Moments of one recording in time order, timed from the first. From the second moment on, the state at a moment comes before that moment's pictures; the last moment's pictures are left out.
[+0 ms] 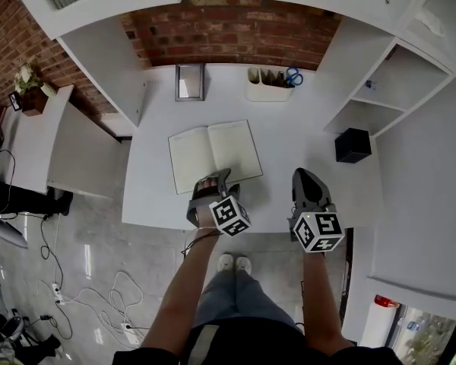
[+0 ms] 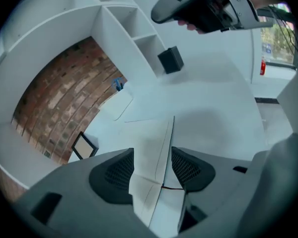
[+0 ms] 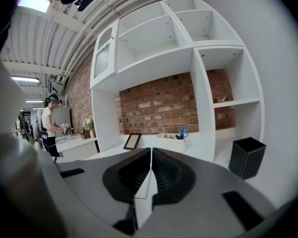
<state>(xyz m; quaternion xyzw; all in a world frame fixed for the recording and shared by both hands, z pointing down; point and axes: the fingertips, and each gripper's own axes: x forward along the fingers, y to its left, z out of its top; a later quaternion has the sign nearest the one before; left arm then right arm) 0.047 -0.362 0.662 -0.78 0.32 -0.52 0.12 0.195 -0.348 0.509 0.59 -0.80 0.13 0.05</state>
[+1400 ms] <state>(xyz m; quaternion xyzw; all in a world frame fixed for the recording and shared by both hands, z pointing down) 0.061 -0.368 0.702 -0.71 0.24 -0.61 0.26 0.187 -0.358 0.534 0.57 -0.80 0.14 0.09</state>
